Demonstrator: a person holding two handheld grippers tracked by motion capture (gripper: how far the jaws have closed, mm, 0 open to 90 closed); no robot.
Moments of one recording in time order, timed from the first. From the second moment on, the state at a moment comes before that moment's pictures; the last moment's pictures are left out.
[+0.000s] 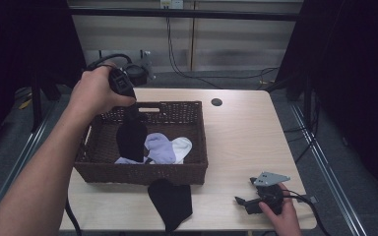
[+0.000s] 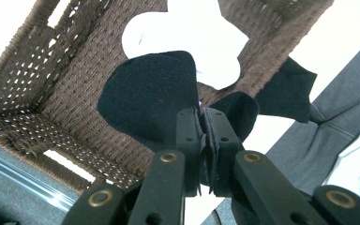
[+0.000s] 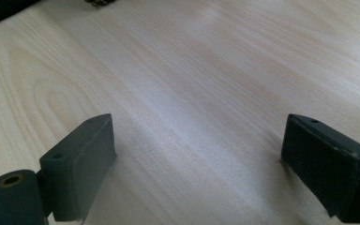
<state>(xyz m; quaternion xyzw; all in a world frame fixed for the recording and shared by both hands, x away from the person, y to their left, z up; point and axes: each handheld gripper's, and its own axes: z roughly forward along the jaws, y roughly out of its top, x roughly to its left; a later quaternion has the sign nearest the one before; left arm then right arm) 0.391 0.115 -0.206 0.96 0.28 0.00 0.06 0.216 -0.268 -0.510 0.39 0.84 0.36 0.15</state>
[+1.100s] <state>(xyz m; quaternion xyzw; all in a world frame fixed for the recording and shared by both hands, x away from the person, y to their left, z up) 0.315 0.077 -0.211 0.98 0.17 -0.02 0.08 0.216 -0.268 -0.510 0.39 0.84 0.36 0.15</state>
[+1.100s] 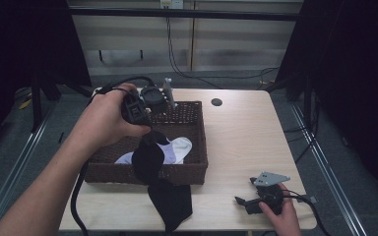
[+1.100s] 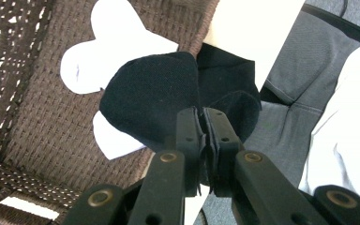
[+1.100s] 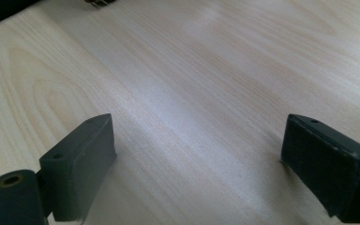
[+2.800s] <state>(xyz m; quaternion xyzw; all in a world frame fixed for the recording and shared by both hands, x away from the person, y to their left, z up) 0.282 0.116 -0.332 0.98 0.14 -0.10 0.07 0.216 -0.268 -0.510 0.39 0.84 0.36 0.15</state>
